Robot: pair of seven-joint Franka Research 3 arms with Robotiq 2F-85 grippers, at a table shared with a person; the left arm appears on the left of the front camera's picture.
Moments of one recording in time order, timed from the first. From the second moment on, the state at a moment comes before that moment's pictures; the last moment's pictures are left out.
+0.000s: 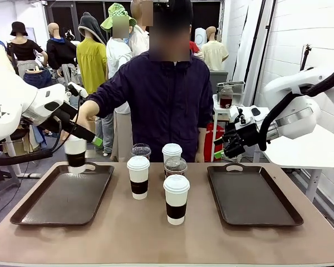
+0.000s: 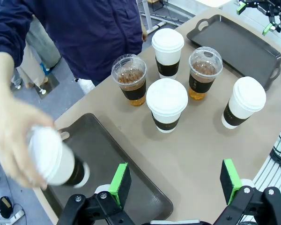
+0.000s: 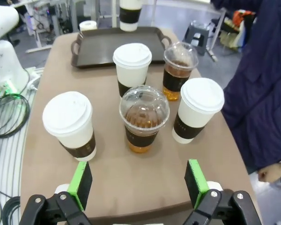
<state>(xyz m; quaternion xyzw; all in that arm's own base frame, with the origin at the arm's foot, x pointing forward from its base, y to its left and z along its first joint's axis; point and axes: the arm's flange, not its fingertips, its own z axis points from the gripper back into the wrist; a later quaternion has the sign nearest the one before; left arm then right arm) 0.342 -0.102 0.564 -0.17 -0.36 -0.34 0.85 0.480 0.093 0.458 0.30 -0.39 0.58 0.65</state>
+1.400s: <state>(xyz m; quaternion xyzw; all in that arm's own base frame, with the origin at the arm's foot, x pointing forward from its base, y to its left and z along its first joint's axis) 0.342 -0.103 0.565 -0.17 -0.36 -0.34 0.85 0.516 0.088 0.342 0.38 -0.42 0.54 0.62</state>
